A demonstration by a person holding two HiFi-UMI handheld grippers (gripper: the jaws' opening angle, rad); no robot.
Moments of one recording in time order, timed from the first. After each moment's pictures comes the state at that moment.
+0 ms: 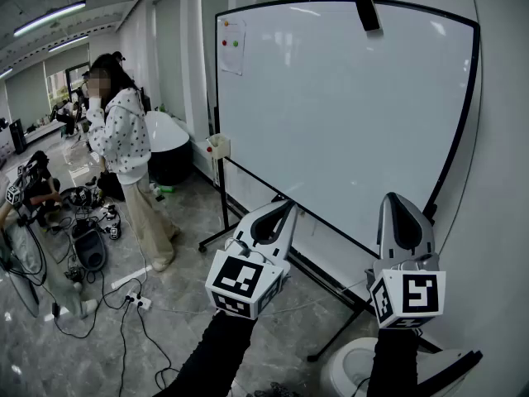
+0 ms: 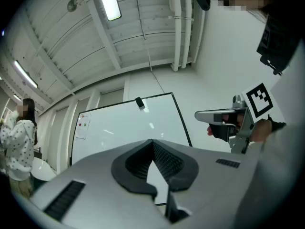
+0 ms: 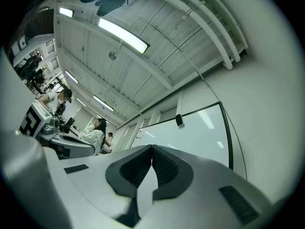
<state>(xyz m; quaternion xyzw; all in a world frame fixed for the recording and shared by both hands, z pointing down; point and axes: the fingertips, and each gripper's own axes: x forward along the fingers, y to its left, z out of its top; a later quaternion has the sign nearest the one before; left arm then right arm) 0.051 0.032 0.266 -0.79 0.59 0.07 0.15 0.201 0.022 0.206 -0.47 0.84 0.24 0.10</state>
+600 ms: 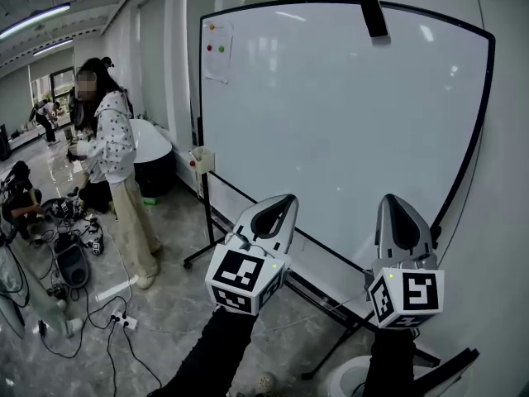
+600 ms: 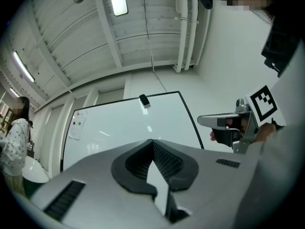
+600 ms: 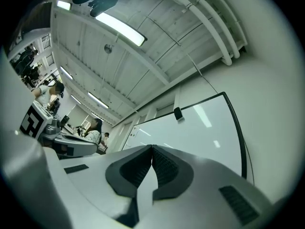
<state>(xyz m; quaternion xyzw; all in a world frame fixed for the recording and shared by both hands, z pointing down) 0.008 -0.072 0.256 -0.80 0.57 0.09 0.16 0.158 -0.074 0.208 -0.49 0.83 0.23 0.10</state>
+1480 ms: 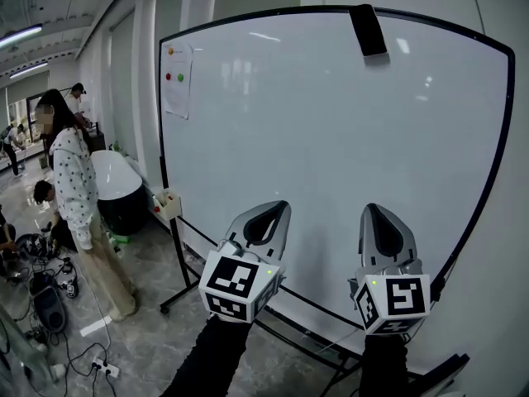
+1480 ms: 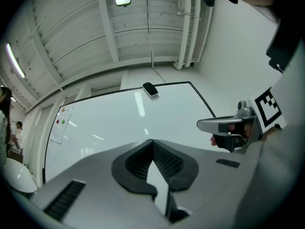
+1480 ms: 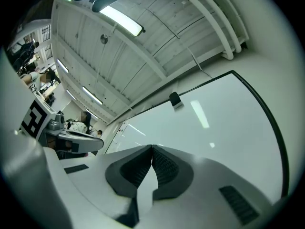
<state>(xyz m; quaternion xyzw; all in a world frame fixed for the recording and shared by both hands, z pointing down) -0.007 -0.262 0.214 -0.81 0.54 0.09 0.18 0.130 -0.254 0.185 -0.52 0.82 0.24 0.10</state>
